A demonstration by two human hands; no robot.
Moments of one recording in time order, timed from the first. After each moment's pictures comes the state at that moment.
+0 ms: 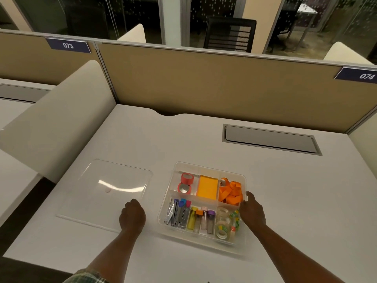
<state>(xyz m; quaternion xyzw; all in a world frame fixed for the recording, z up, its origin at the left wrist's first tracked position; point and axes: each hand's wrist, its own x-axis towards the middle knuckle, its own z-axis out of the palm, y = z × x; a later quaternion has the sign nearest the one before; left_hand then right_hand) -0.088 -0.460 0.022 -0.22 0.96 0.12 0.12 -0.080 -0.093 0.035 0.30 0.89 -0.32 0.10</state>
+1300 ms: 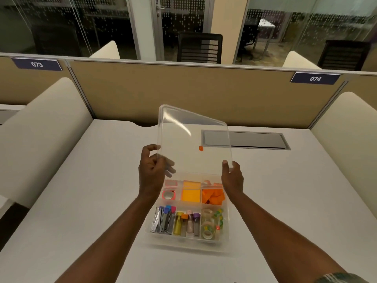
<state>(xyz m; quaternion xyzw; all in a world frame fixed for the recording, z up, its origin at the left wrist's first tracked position) -0.143 -0.346 0.183 0.07 0.70 0.70 -0.11 -0.135 -0.100 0.103 0.31 0.81 -0.49 -0.11</state>
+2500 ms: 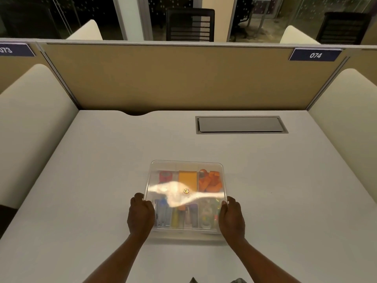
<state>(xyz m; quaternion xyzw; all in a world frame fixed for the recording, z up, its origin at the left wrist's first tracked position) -0.091 -0.380 0.016 -0.15 0.93 0.34 -0.02 -0.008 -0.124 0.018 0.31 0.89 -0.34 -0.07</state>
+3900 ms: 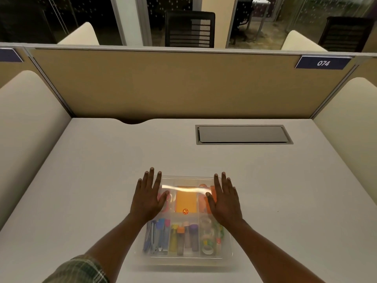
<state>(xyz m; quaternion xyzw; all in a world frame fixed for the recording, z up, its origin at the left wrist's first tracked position) -0.203 -0.369 0.015 0.19 0.98 0.10 0.02 -0.119 -0.092 0.014 0.11 0.98 -0.17 0.01</state>
